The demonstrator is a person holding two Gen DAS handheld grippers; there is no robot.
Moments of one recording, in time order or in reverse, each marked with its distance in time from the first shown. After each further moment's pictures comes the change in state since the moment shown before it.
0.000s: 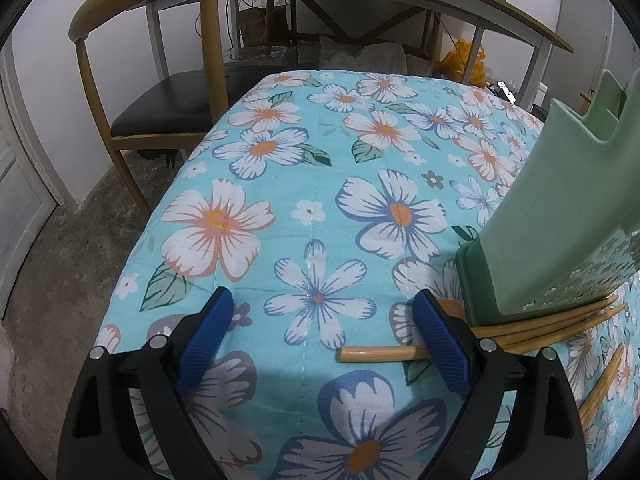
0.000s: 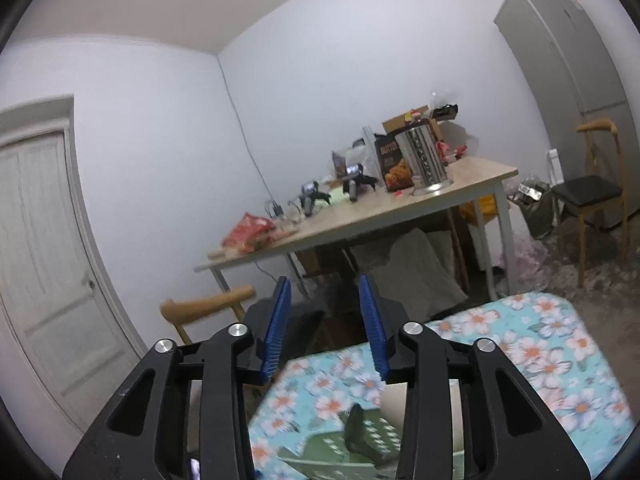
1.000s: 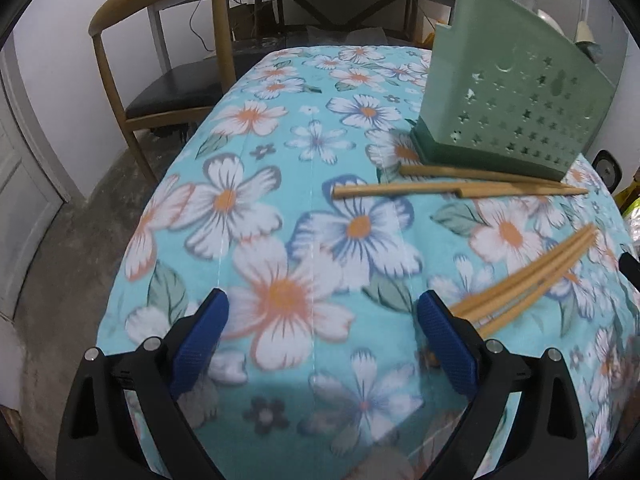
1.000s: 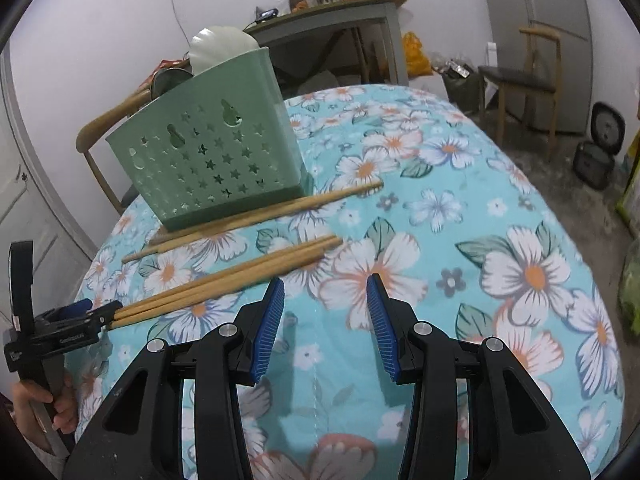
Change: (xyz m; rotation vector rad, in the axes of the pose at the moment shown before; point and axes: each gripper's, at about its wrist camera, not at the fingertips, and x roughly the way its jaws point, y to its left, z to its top) left arm -0.074 0.003 -0.094 0.065 0.029 -0.010; right arm -0.083 -0.105 -0.194 0.009 0.485 -0.247
